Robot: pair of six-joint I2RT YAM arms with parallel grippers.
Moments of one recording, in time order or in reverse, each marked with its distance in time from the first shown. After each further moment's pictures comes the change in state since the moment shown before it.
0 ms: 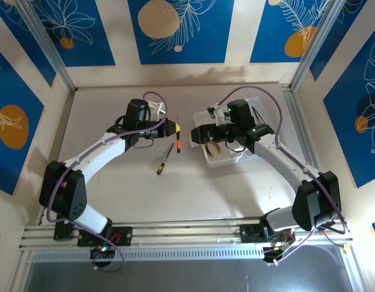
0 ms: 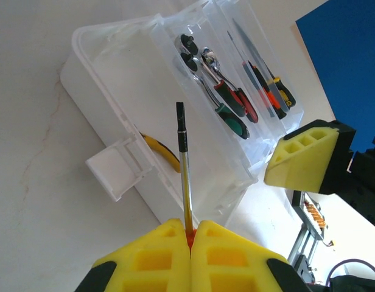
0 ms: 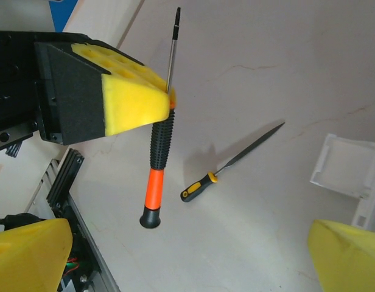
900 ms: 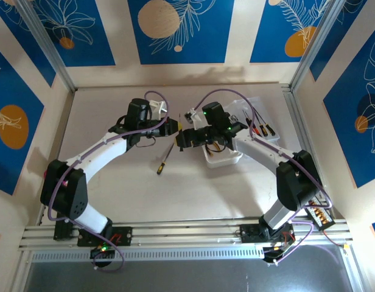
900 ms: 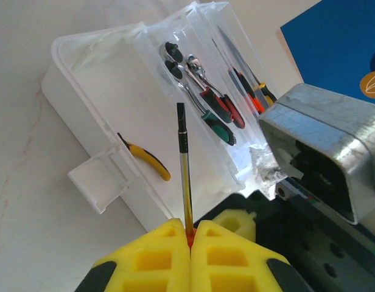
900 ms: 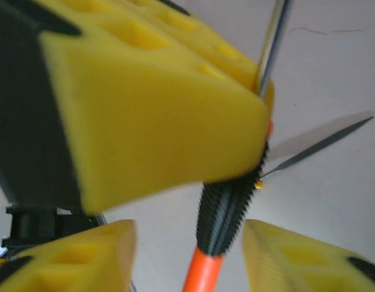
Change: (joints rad) left arm -0.011 0.010 0.002 0.057 0.023 -0.029; right arm 0.157 0.219 0.092 0.088 -0.018 0.055
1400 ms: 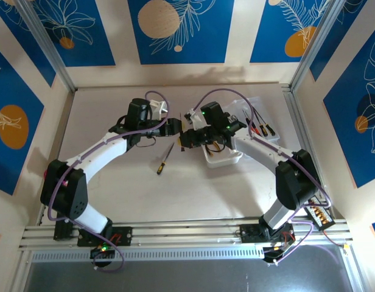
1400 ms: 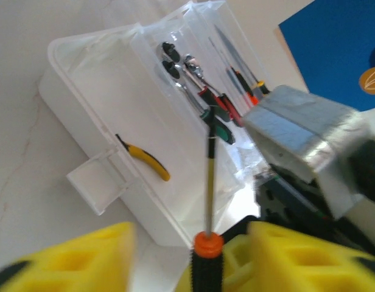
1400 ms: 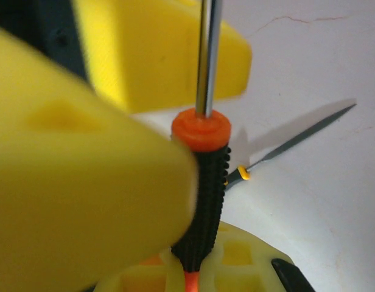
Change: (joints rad) left arm 0.002 -0.002 0.007 -0.026 -0.018 0.033; right arm -0.007 -0.007 0.023 -0.089 0.050 -0.026
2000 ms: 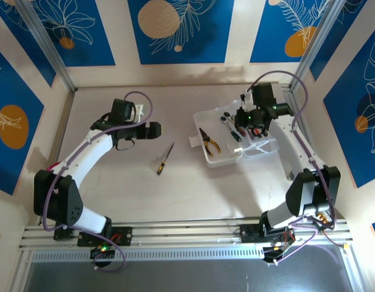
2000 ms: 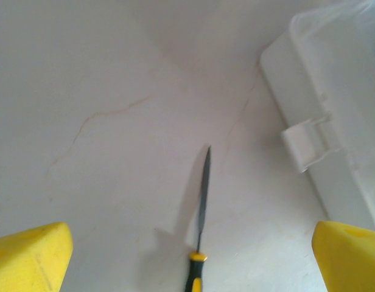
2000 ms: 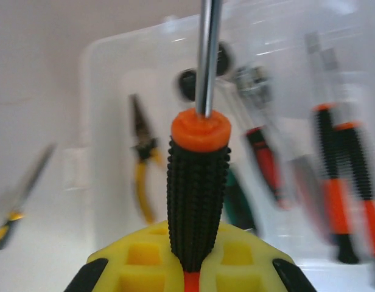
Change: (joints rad) left arm 0.148 -0.076 0.031 -0.445 -0.370 0.256; right arm -0.416 -0.079 0.206 -0.484 0.464 -0.209
